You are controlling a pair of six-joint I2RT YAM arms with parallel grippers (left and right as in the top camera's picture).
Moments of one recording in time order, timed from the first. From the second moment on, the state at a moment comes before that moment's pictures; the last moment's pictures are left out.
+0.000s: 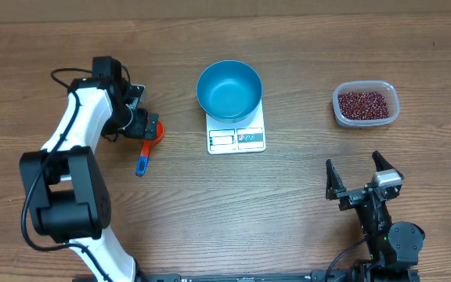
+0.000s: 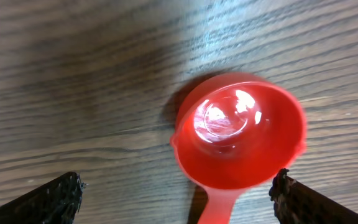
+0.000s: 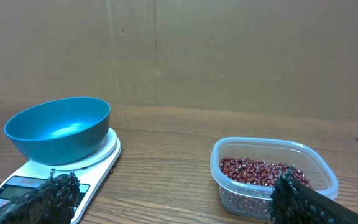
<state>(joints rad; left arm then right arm) 0.07 1.96 1.41 -0.92 0.07 0.20 -0.06 0.01 0.02 -0.01 -0.25 0.00</state>
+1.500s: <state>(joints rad) 0.07 2.00 1.41 -0.93 0.05 0.20 -0.06 0.01 0.02 -0.01 -0.25 0.00</state>
